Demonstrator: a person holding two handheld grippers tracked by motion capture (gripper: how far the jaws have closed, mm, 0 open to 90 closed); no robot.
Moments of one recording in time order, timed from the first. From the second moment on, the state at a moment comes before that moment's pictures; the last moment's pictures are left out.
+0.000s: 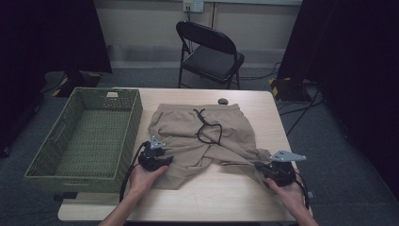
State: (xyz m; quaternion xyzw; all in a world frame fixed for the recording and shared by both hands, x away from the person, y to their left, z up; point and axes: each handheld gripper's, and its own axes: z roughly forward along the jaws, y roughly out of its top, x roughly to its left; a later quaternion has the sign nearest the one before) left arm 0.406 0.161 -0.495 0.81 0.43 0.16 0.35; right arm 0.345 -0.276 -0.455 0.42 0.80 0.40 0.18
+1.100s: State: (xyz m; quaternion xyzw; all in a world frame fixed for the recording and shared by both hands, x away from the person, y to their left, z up) left arm 0.398 0.158 -0.488 0.83 0.41 0.11 0.37; right arm 0.388 -0.155 -0.494 0.30 0.88 0.35 0.12
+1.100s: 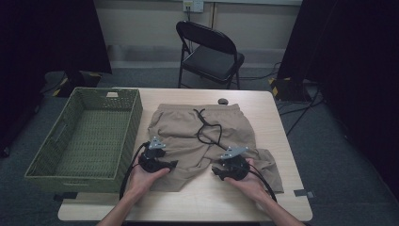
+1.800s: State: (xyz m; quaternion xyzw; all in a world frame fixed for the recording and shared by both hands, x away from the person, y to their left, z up) left arm 0.405 0.162 -0.495 0.82 0.43 0.15 0.34; right arm 0.321 -0.158 -0.448 0.25 0.86 0.44 0.06
